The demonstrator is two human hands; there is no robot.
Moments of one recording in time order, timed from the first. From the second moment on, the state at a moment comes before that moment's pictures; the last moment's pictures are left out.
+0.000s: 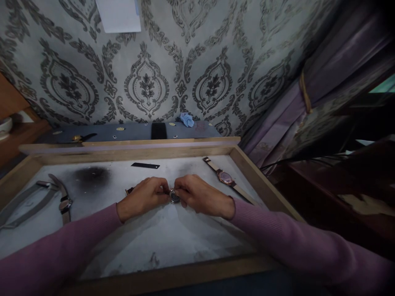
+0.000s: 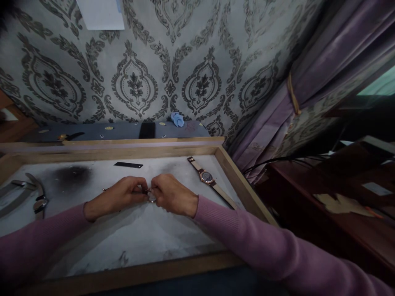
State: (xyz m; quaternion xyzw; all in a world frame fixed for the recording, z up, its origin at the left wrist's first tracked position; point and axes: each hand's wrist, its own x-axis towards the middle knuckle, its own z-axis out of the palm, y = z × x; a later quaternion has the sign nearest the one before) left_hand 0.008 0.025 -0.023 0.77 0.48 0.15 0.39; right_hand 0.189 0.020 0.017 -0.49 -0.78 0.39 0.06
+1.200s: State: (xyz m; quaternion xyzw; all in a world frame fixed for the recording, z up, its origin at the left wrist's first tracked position) left_hand 0.007 0.022 -0.027 0.76 0.47 0.16 0.42; right_hand 0.181 0.035 0.027 -0.38 -0.87 0.31 0.01
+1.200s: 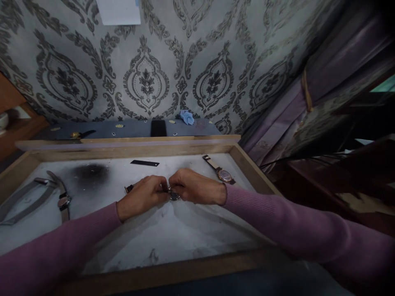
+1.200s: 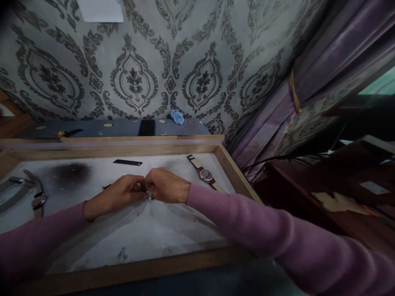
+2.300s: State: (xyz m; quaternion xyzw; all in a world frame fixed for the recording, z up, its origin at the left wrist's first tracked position) left_hand 0.012 0.020 -0.012 0.81 0.49 0.11 0.32; right_hand 0.177 0.005 0.031 -0.37 -0.92 0.05 -0.09
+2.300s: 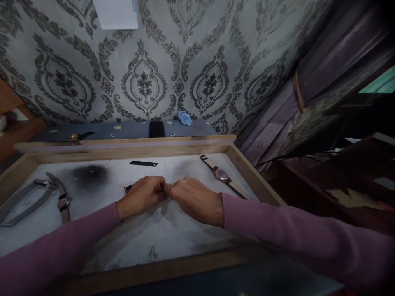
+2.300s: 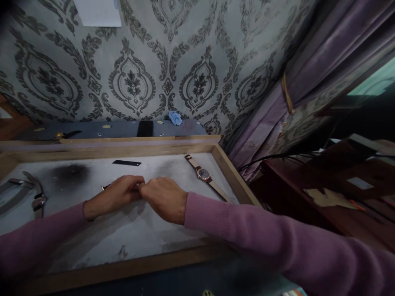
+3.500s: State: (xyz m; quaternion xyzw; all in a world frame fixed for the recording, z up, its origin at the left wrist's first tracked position) left_hand 0.011 0.018 -0.018 0.79 0.48 0.13 0.36; right_hand 0.206 0.009 -0.012 -0.49 -0.79 0.27 0.25
